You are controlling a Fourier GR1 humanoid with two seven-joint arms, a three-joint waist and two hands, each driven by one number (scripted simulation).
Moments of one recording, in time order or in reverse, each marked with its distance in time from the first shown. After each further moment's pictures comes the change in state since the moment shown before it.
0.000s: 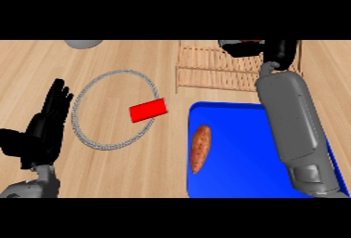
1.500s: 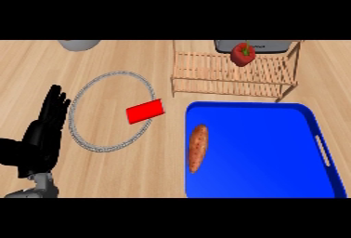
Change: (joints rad) left arm 0.053 -0.023 0.008 -0.044 -0.021 -0.003 0.002; right arm 0.607 -0.269 -0.365 -0.988 -0.511 0.362 0.270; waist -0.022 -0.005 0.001
